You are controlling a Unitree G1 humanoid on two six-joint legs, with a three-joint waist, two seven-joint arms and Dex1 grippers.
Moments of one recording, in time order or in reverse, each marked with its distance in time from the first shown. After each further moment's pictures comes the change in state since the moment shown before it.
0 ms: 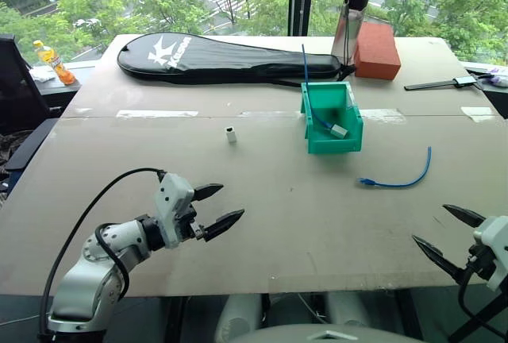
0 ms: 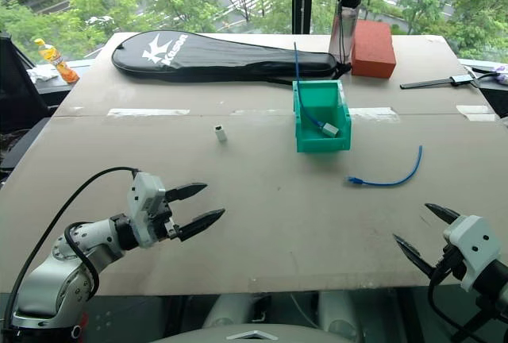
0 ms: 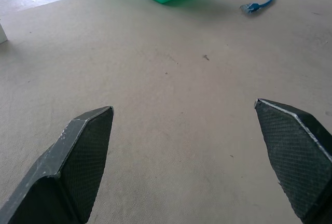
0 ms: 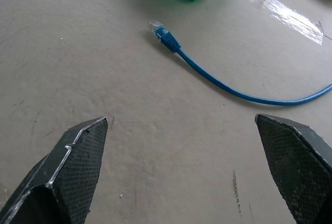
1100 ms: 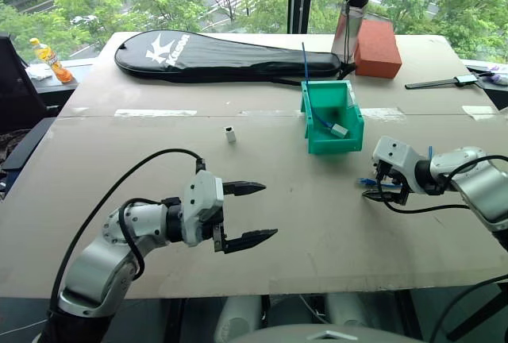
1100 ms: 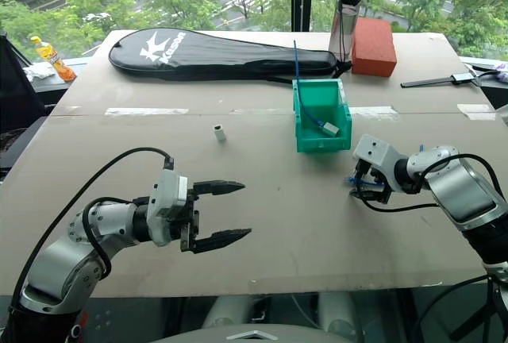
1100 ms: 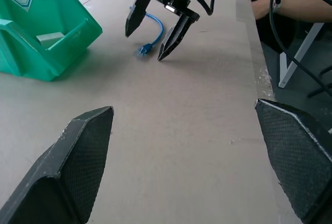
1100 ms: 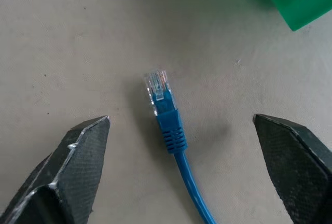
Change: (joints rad) left arm -0.140 0.079 -0.145 -0.155 -0.046 -0.021 -0.150; right arm -1.137 -0.324 0.843 0.324 -0.182 0.715 0.142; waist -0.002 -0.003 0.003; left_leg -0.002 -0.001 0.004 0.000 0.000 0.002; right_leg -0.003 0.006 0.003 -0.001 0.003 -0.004
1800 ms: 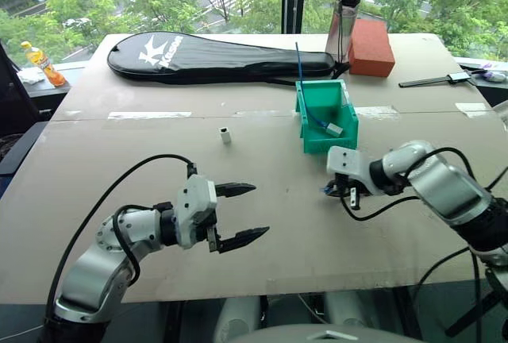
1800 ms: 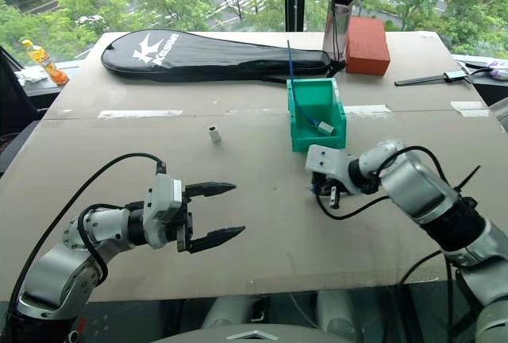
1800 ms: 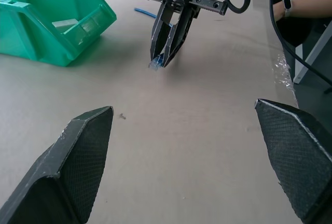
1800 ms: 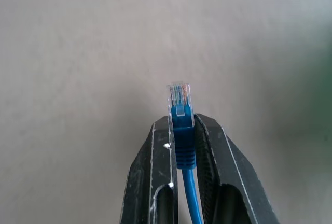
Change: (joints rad) left arm 0.061 0.002 0.020 0.058 0.056 -0.089 0.015; right arm -0.187 0.233 0.230 -0.093 -0.102 0.059 0.125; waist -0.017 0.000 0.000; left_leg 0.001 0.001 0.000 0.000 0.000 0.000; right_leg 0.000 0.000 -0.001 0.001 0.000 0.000
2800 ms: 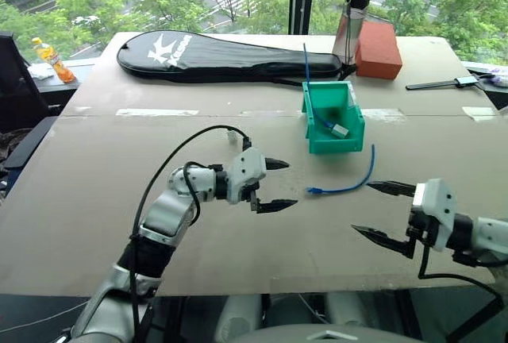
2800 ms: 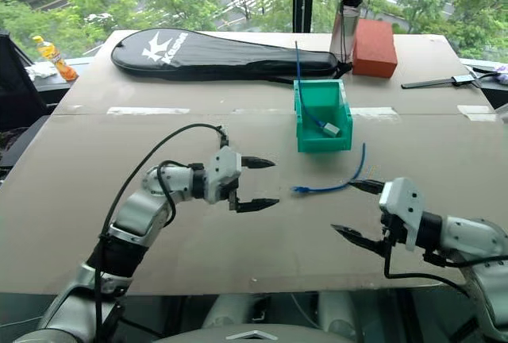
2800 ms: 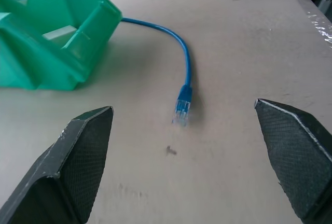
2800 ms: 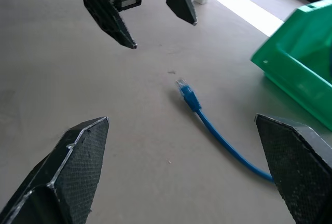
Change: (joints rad) left arm -0.520 -0.211 -0.329 0.541 0.263 -0.184 -0.100; right arm 0.967 0.049 -0.863 -0.367 0.329 -0.525 -0.076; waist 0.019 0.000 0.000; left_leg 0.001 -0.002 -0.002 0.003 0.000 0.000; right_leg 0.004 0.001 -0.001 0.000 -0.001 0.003
